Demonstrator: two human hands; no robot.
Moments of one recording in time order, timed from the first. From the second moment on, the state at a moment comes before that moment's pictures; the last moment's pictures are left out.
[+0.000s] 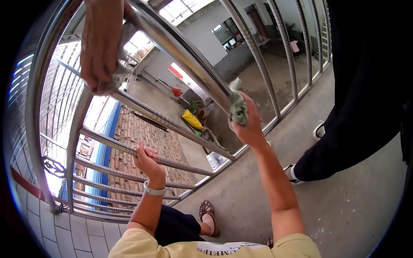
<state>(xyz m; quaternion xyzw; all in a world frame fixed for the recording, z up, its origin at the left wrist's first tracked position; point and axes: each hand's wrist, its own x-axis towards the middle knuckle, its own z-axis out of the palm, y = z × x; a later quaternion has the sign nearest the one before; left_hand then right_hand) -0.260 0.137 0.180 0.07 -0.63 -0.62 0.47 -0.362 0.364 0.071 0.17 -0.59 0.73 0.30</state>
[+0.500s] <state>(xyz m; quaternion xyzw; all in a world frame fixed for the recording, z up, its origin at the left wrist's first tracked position) -0.258 0.138 0.180 0.07 -0.63 -0.63 0.46 -0.379 0.348 0.090 0.11 -0.67 0.68 0.29</state>
